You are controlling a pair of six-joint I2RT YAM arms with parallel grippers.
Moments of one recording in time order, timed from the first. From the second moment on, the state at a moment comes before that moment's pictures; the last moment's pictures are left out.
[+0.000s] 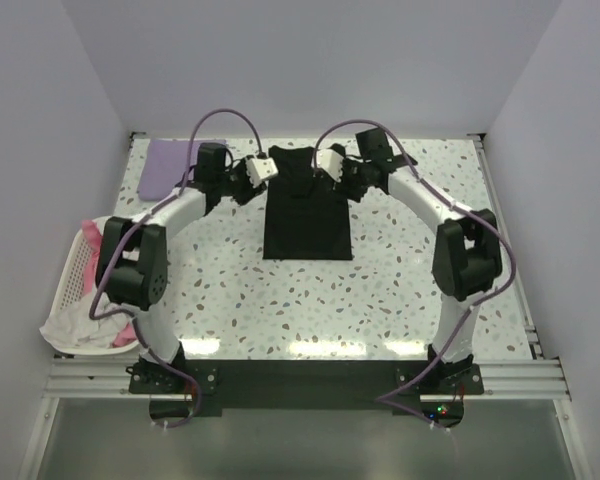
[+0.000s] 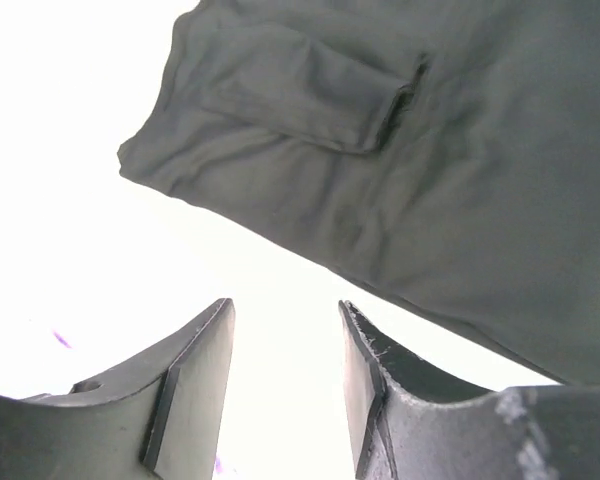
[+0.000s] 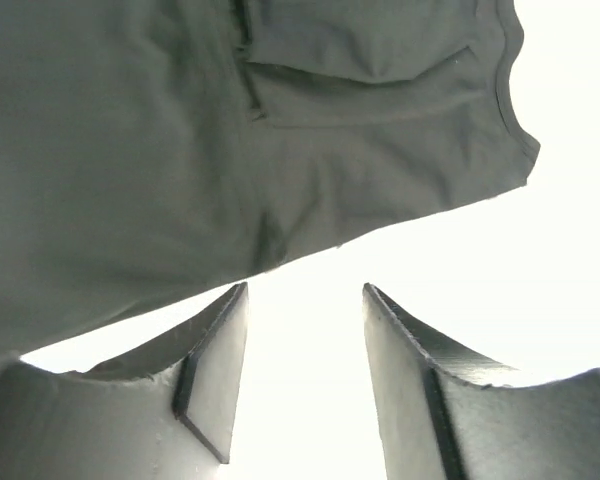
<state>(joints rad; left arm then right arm) -0.24 1.88 1.29 -0.05 0.51 0.82 0.36 1.99 1.65 -0.54 -0.30 -1.00</state>
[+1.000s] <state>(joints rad) -0.42 1.66 0.80 -0.11 0.52 1.09 0.51 1.79 1.09 -0.45 -0.30 -0.97</state>
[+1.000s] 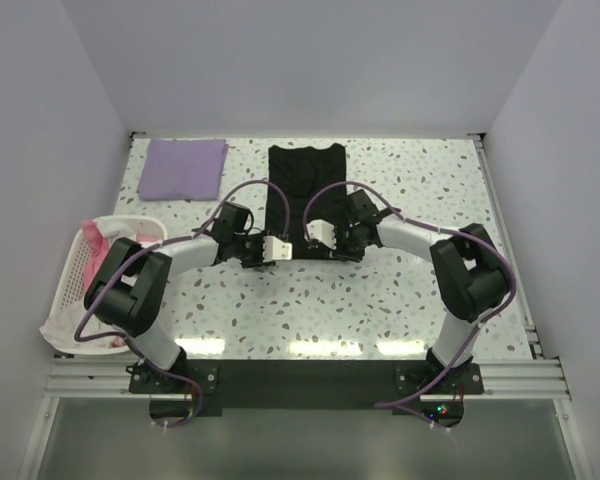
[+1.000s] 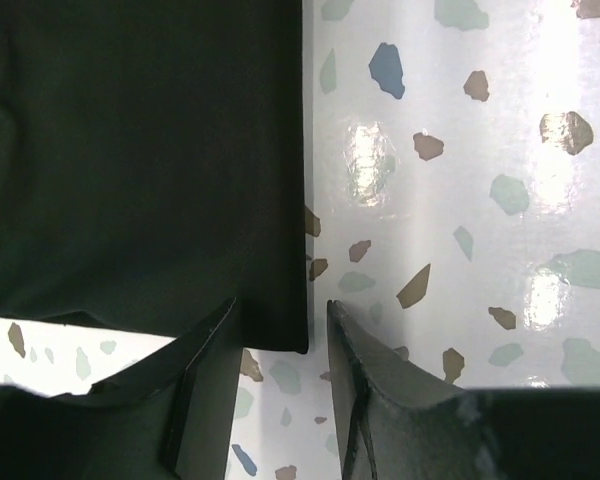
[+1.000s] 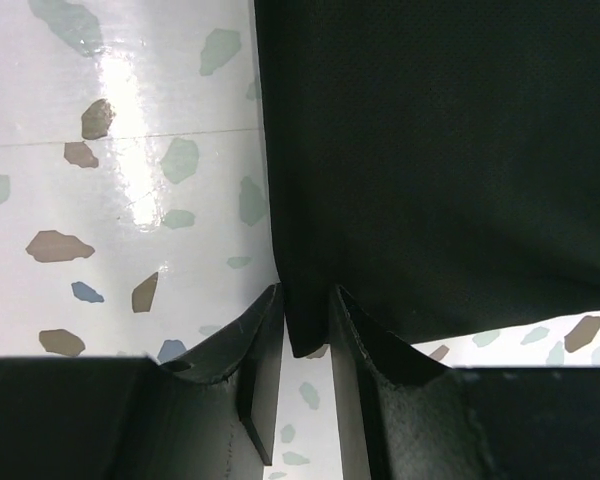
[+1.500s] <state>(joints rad) -0.42 1.68 0.86 -0.20 0.51 1.13 0.52 1.78 1.08 -0.45 -0.27 -1.01</state>
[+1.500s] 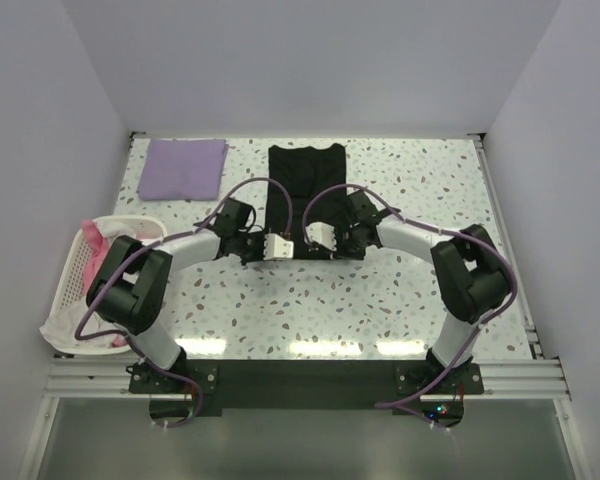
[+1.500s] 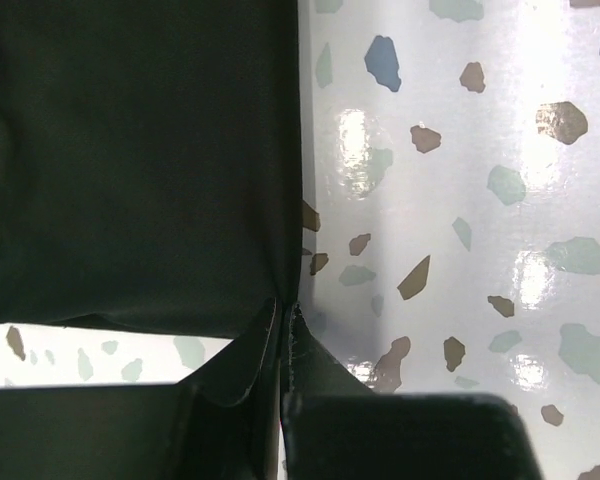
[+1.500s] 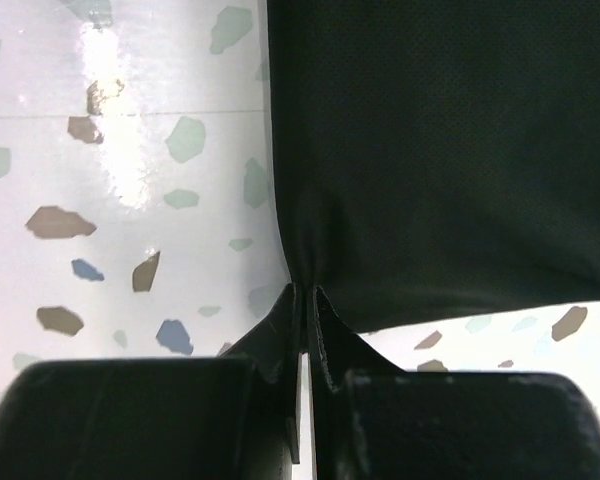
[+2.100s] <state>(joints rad) -0.44 1.45 0.99 -0.49 0.55 1.10 0.52 1.58 1.25 -0.83 -0.31 -0.98</state>
